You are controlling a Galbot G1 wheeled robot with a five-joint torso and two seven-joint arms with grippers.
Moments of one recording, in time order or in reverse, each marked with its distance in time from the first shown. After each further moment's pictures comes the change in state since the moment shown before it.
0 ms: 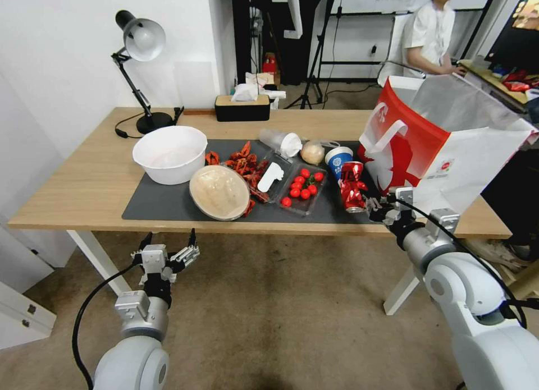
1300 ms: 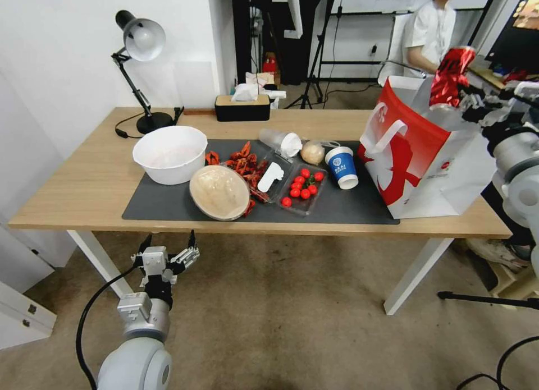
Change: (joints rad) left arm -0.002 -0.025 -0.002 0.017 0.021 -0.003 -0.003; right arm 0.347 -0.306 0.071 -0.218 0.315 0.146 0.203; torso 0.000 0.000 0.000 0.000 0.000
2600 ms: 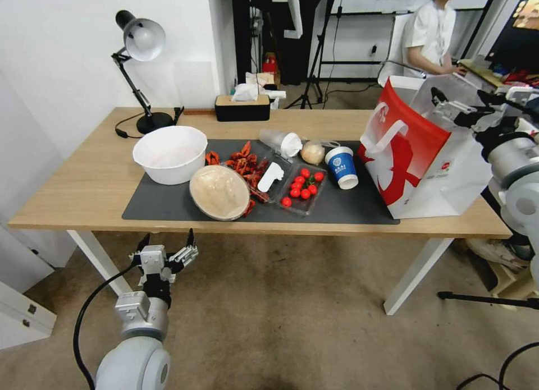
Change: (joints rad) left arm 0.001 0.003 -0.005 -0.013 -0.005 0.003 -0.002; right arm -0.027 -0.010 0.021 0.099 0.019 0.028 -0.037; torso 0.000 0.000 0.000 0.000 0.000
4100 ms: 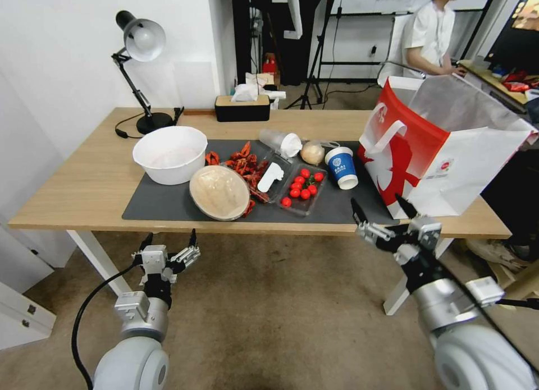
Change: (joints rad) left arm 0.008 0.038 0.006 -0.002 -0.032 0.001 0.017; right arm -0.765 0.423 -0.155 0.300 -0.575 0.343 -0.098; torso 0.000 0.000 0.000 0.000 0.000
